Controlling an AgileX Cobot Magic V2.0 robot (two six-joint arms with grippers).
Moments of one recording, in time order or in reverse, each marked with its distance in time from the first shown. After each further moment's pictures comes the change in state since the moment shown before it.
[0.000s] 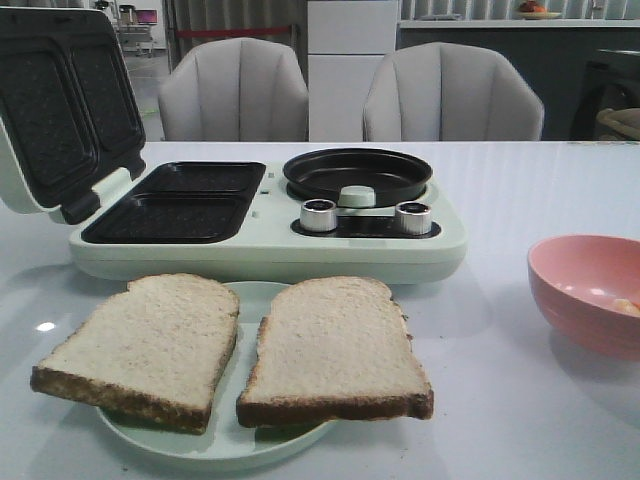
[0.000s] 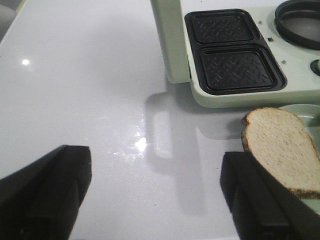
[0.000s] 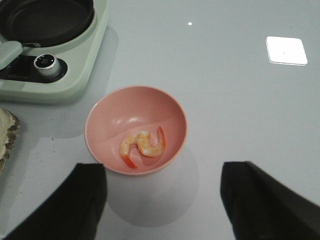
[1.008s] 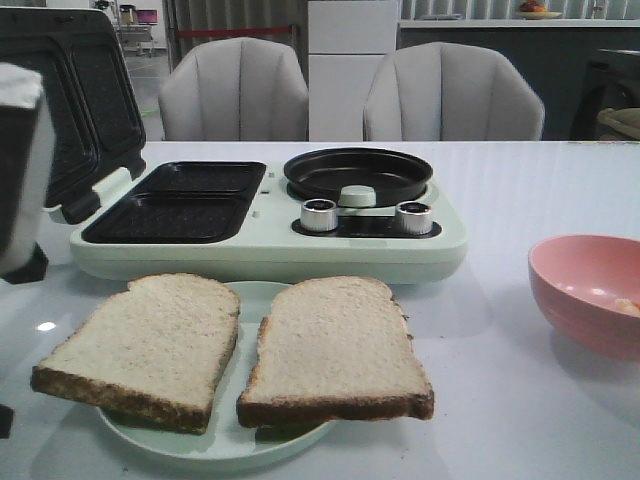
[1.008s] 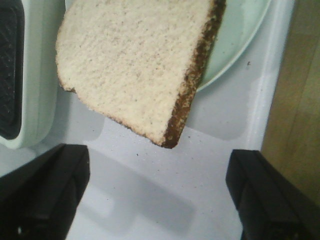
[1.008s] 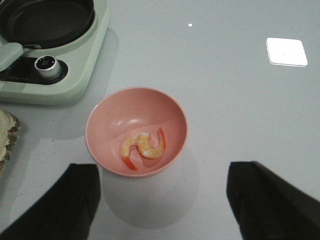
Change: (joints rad) left arm -0.715 0.794 0.051 0.802 -0.227 -0.027; right arm 0.000 0.000 0.000 0.000 -0.003 0.000
